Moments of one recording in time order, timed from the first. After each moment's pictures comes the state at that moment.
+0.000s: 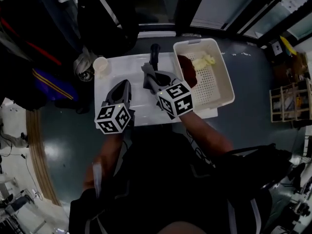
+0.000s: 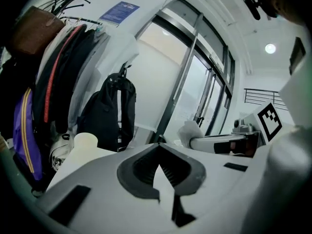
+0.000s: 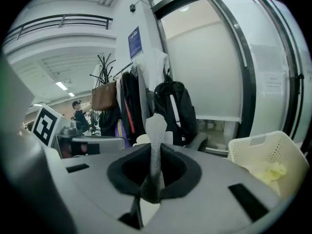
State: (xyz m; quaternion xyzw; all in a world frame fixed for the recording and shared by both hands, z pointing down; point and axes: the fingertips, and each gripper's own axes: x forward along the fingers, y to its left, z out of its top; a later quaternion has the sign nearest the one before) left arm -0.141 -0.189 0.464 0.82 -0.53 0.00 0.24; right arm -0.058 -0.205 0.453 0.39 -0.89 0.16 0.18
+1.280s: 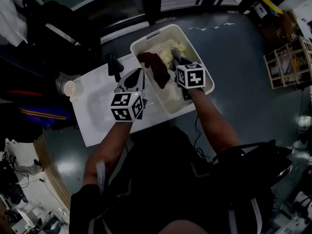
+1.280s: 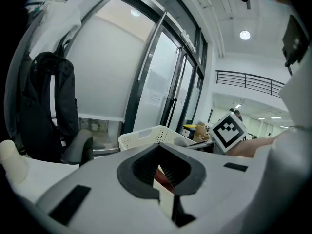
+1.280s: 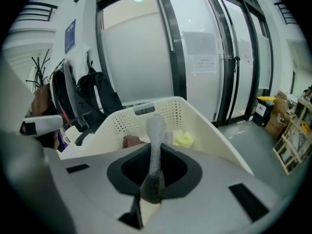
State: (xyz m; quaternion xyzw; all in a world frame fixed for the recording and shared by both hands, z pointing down) left arm 0.101 -0.240 0.470 0.90 -0.38 0.10 0.19; right arm 0.261 -0.263 0.545 0.62 -0.71 0.28 0.20
